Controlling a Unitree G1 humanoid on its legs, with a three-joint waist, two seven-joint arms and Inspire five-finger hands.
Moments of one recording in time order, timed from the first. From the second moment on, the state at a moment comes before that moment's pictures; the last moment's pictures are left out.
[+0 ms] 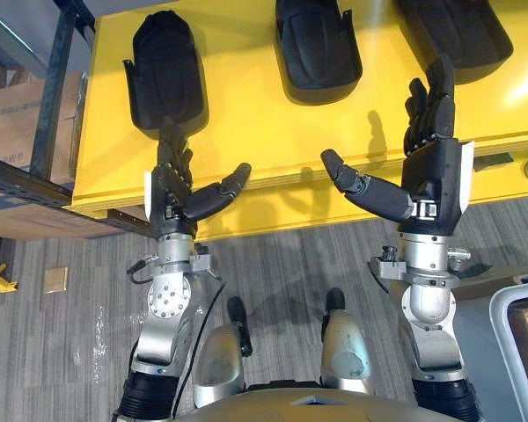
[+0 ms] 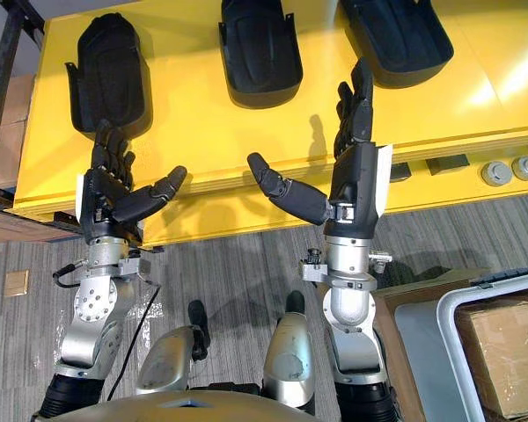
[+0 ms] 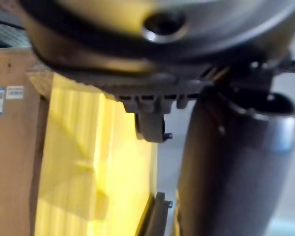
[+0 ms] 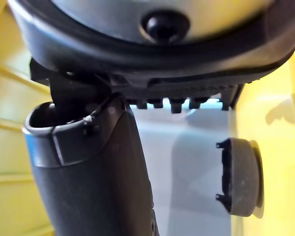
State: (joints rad) left arm 0.03 0.13 -0.10 -0.26 -0.19 -0.17 0.29; right arm 0.06 -0.16 0.06 -0.41 -0.07 -0.39 -0.22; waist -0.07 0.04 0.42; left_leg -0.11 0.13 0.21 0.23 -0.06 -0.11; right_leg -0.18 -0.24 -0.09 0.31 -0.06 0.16
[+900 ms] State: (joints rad) left arm -0.08 0.14 -0.04 -0.11 -0.15 -0.20 0.36; right arm 0.06 -0.20 0.04 -0.41 -0.07 -0.39 -0.17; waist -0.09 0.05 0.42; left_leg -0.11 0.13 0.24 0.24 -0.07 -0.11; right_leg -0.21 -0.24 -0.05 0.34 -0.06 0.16
